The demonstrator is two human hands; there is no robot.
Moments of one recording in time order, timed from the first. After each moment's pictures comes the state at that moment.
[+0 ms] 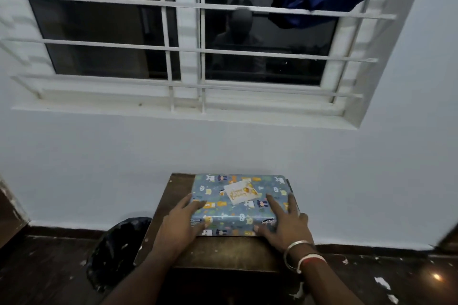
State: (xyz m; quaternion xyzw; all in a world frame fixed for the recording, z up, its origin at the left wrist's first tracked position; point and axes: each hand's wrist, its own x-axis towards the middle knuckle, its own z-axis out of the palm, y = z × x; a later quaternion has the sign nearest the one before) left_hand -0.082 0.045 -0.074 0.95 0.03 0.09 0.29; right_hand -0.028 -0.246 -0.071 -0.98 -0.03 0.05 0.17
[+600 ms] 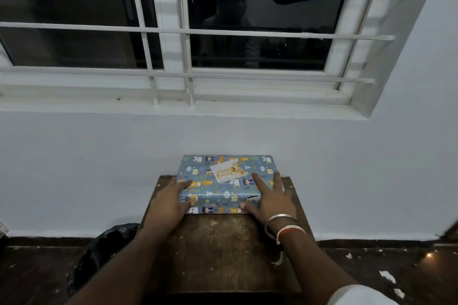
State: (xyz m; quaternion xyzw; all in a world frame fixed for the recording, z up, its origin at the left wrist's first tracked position) left_hand 0.010 0.071 -0.072 0.95 0.07 0.10 0.30; right_hand 0.060 -0.203 -0.073 -0.99 -0.02 0.05 0.14
